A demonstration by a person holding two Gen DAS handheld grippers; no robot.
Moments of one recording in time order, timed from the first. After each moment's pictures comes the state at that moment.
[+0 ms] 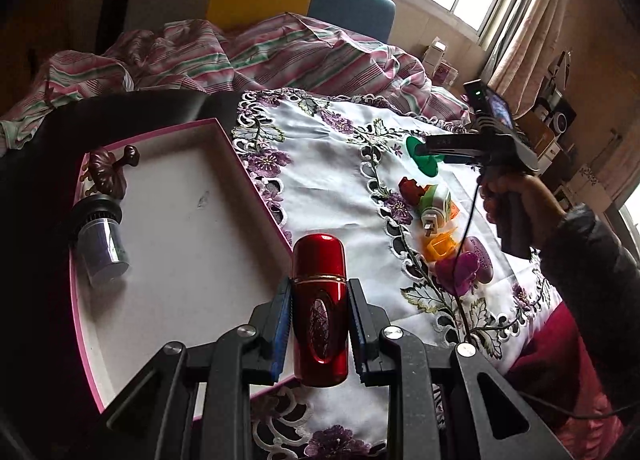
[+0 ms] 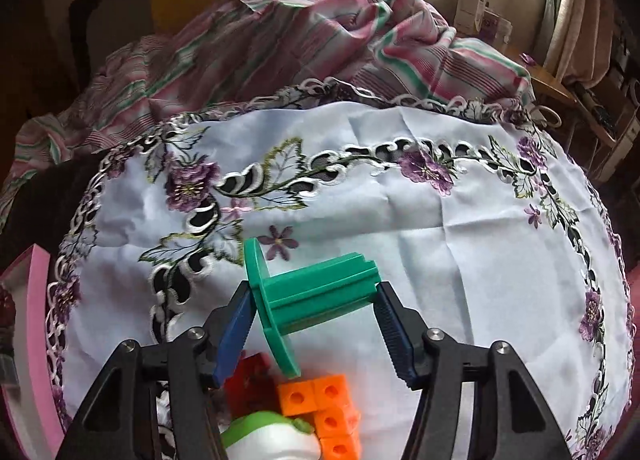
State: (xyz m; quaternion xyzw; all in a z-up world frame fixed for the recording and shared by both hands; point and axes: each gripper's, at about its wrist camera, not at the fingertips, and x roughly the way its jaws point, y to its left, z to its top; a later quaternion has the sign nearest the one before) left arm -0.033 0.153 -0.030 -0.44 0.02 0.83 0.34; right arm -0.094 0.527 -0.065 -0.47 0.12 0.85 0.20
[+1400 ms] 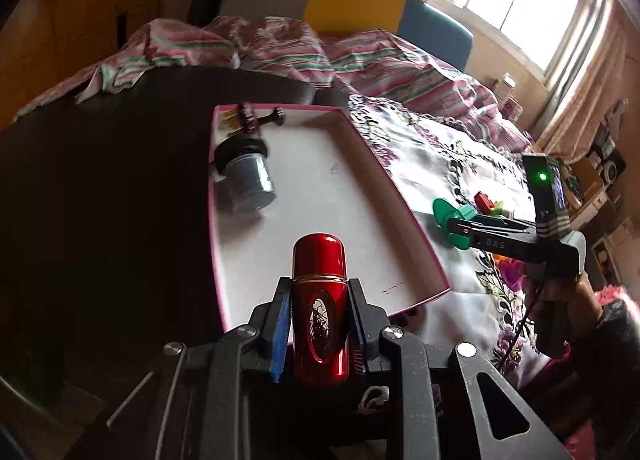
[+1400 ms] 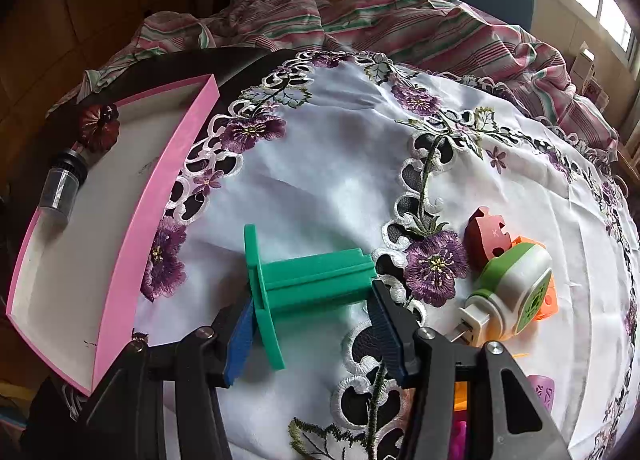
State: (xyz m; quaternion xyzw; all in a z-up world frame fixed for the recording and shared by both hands) left arm -0.015 0.040 -0.041 -0.45 -0.04 0.86 0.22; right arm -0.058 0.356 -0.103 -0.49 0.02 0.87 0.04
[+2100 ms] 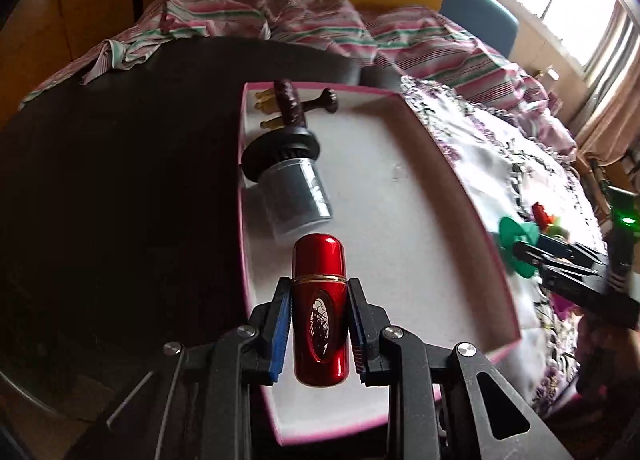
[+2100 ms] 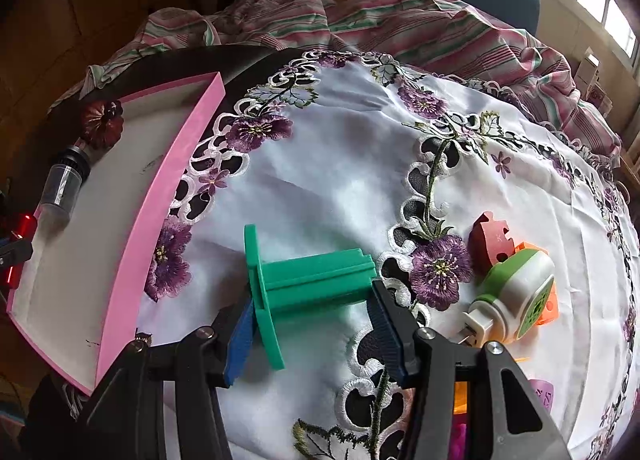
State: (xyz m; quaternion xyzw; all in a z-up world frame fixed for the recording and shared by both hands) left arm -0.085 0.050 -0.073 -0.50 -0.01 0.85 0.17; right arm -0.060 0.351 -0.104 -0.50 0.01 0.87 0.03
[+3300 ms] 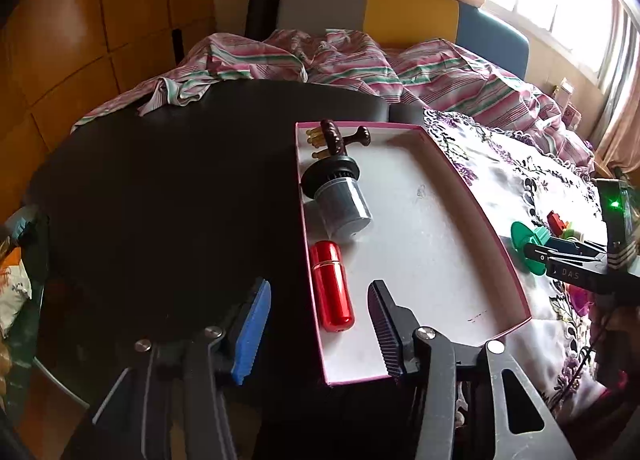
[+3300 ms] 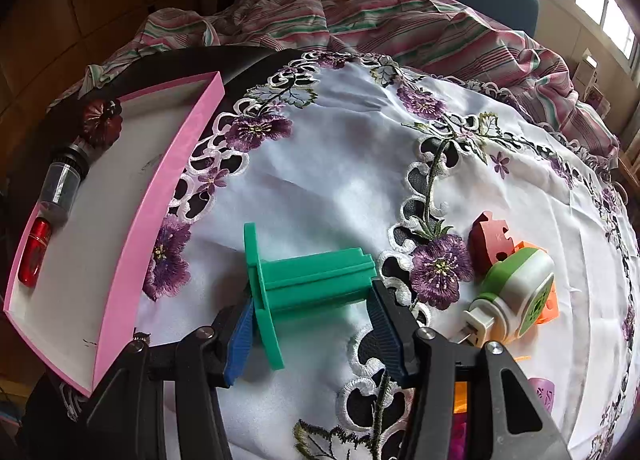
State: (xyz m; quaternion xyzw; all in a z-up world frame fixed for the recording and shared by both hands) left arm -0.032 0.025 -0.042 -0.43 0.02 0.90 0.10; right arm -0.058 0.351 -0.106 -0.50 0.01 0.87 0.04
